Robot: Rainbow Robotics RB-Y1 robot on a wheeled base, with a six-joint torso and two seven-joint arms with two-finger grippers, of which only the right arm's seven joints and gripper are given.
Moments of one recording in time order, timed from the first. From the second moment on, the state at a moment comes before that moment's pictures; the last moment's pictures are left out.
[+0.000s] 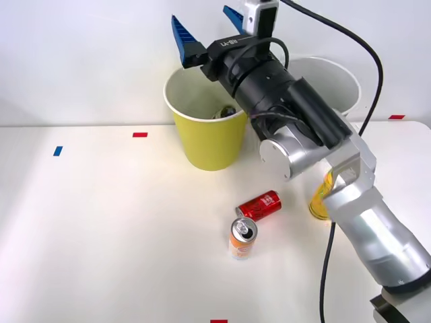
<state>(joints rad) -0.60 -0.24 0.37 -1.64 -0.42 0.05 1.44</state>
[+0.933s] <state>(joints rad) 0.22 -0.35 0.23 -2.38 -0.43 0.05 1.43</state>
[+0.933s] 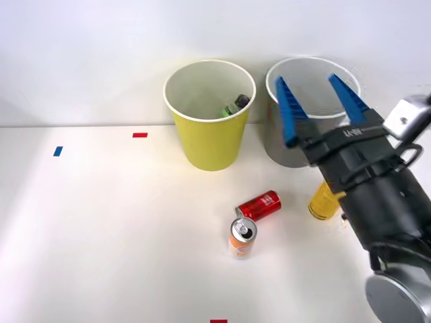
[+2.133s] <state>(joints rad) 0.78 -0.36 -0.01 -2.29 -0.43 -0.06 1.43</state>
